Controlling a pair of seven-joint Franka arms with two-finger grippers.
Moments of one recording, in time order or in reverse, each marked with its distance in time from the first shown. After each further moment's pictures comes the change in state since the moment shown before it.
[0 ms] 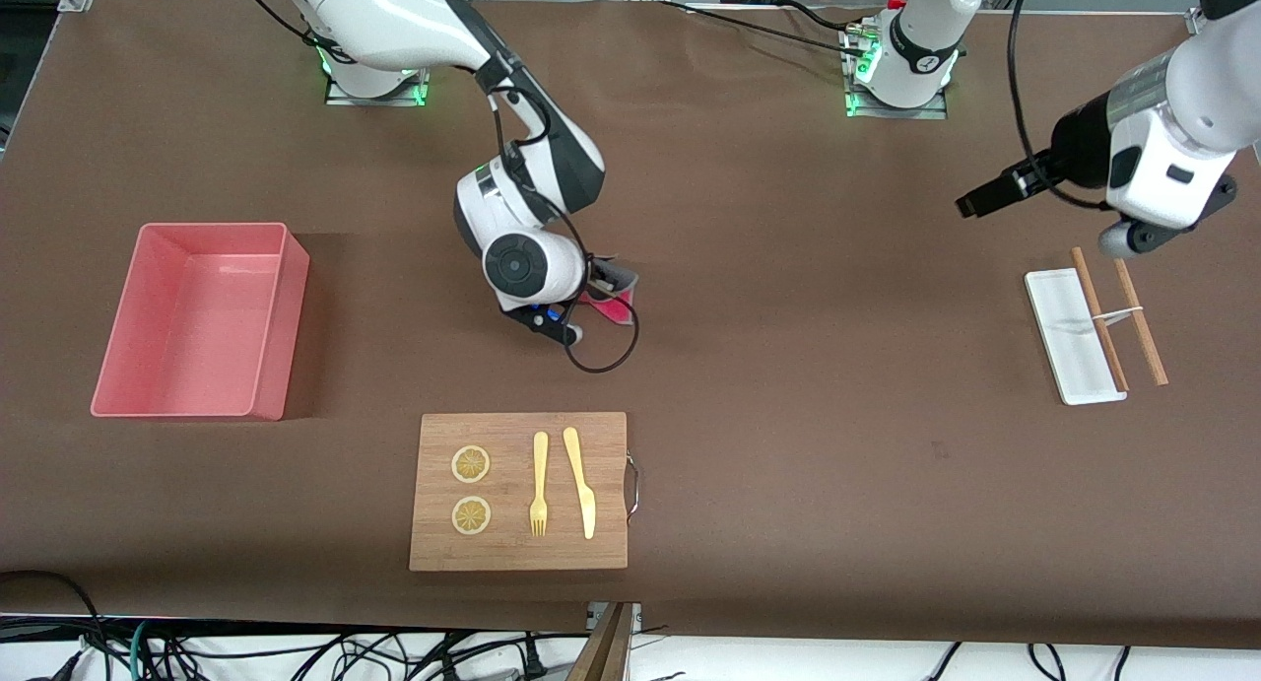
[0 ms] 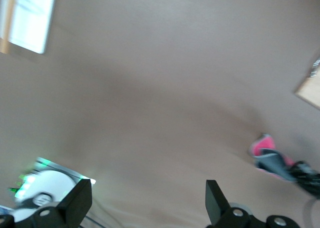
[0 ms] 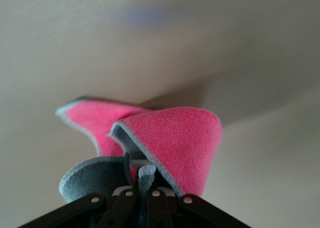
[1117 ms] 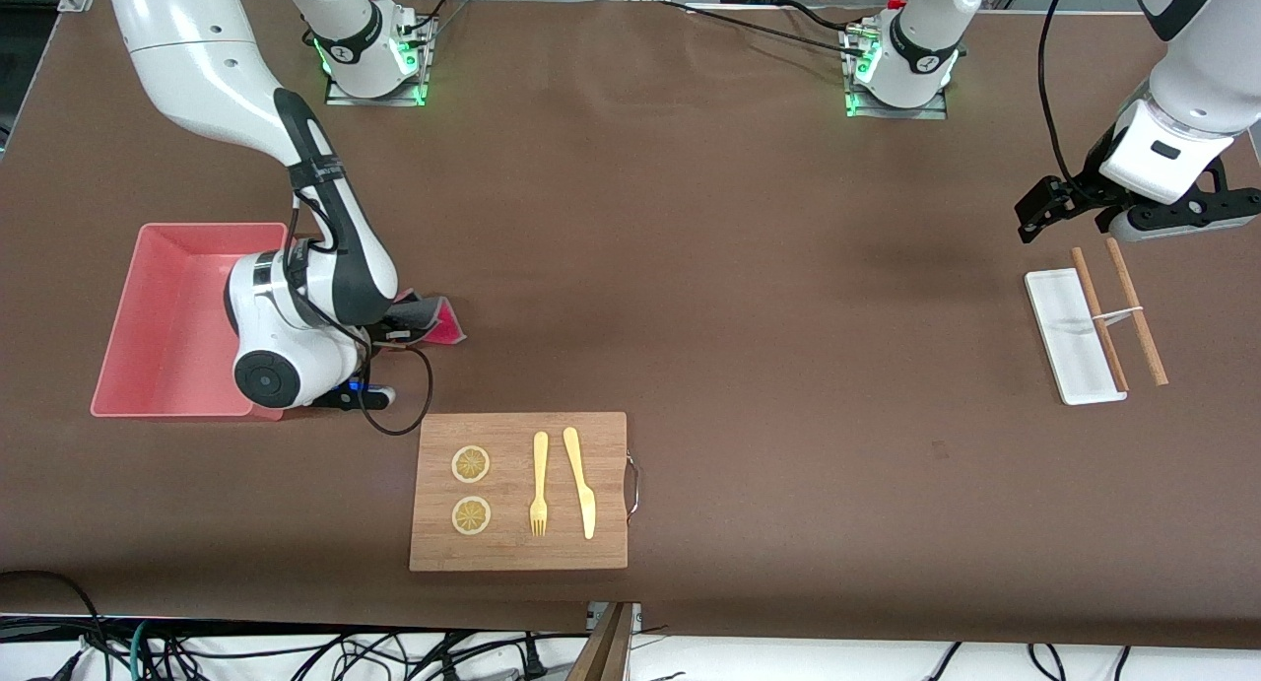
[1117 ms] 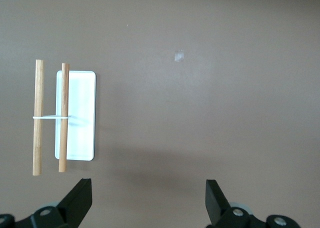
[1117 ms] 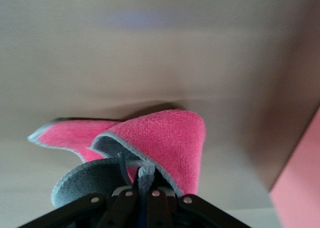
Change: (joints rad) left arm 0.089 -0.187 -0.016 -0.413 0.208 0.497 0.407; right arm -0.408 0.001 -0.030 -0.007 -0.282 -0.205 -0.723
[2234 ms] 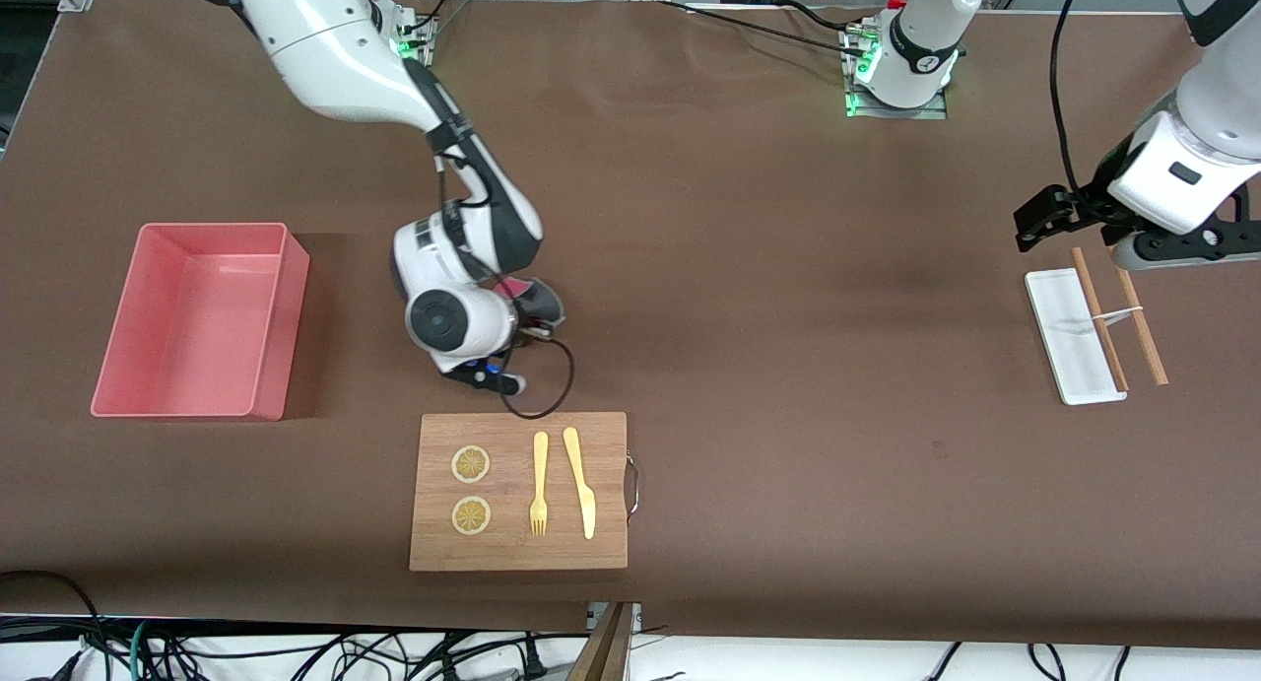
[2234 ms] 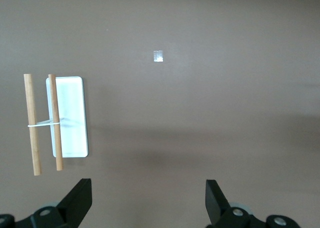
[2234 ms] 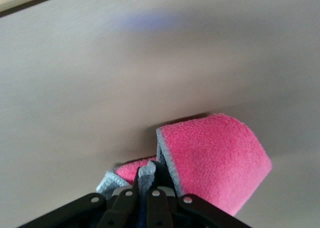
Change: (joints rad) left arm -0.055 0.189 -0.027 0.352 0.000 -0.255 0.000; right arm 0.318 0.052 0.027 -0.001 0.204 0.343 0.521
